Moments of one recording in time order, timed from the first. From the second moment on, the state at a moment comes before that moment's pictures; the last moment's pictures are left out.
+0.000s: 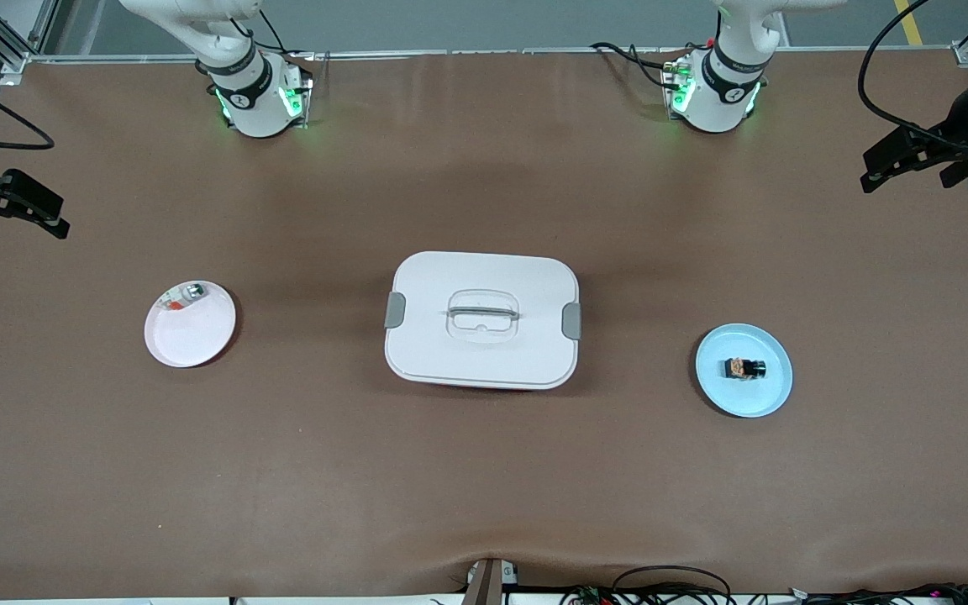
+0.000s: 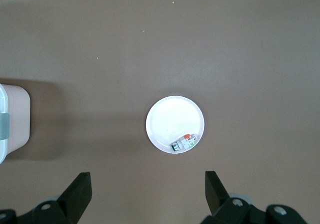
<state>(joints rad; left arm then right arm) -0.02 -0.08 -0.05 -1.57 0.01 1.47 -0.12 -0.07 -0.02 0.05 -1.55 -0.02 1.59 -0.02</state>
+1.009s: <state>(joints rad) -0.02 0.07 -0.05 -1.53 0.01 1.48 -0.12 -0.07 -0.02 0.05 -1.55 -0.02 1.59 -0.02</state>
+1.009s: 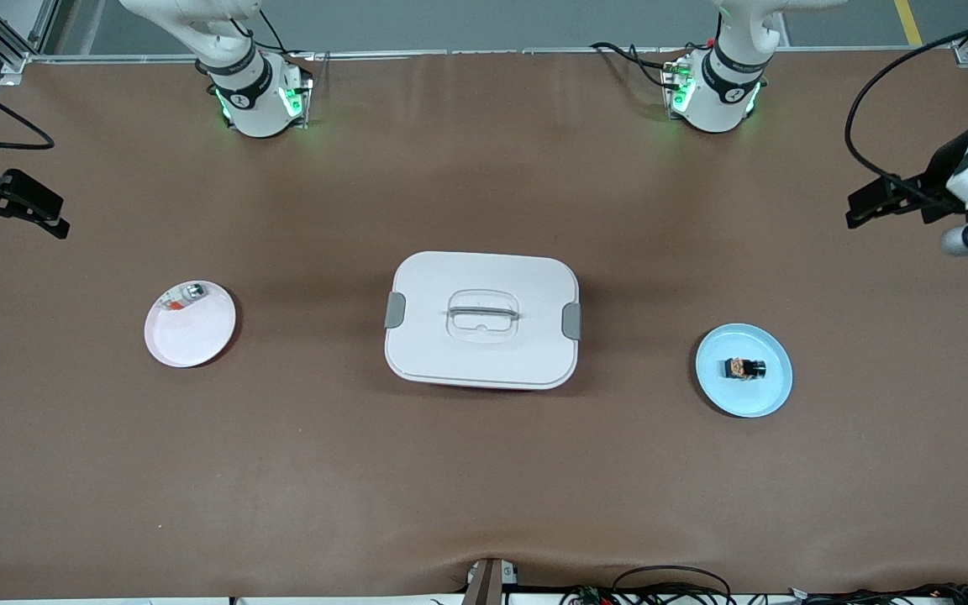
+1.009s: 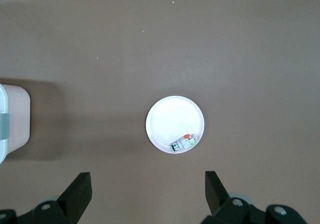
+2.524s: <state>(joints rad) -0.02 0.36 -0.05 -1.97 0.12 2.33 -0.10 -0.07 -0.02 0.05 -1.55 -0.02 1.59 -0.02</state>
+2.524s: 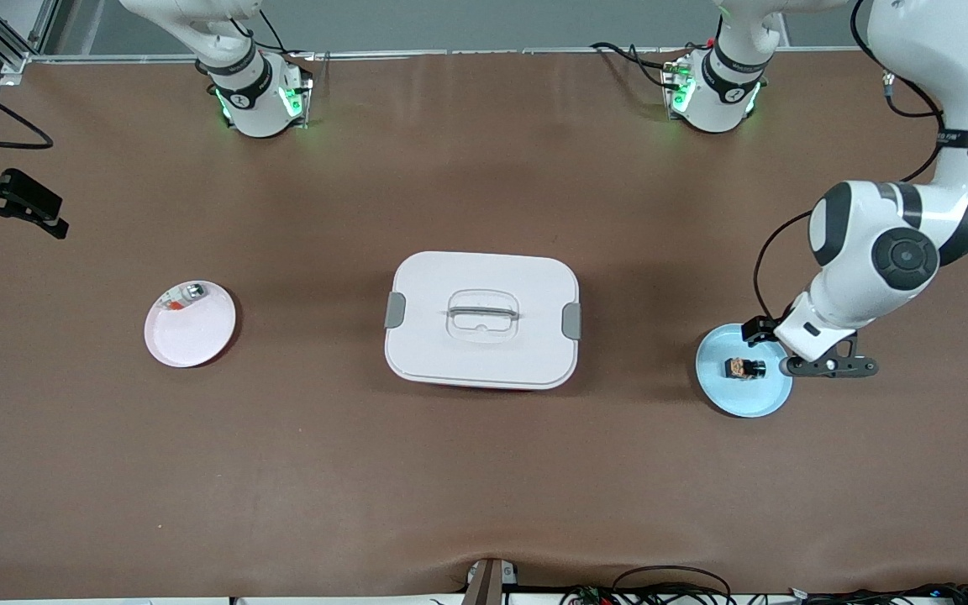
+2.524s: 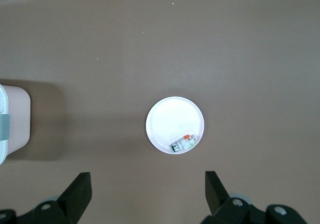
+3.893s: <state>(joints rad) -0.01 0.56 -0.06 -1.97 0.12 2.58 -0.07 -0.07 -0.02 0.05 -1.55 -0.02 1.59 -0.02</state>
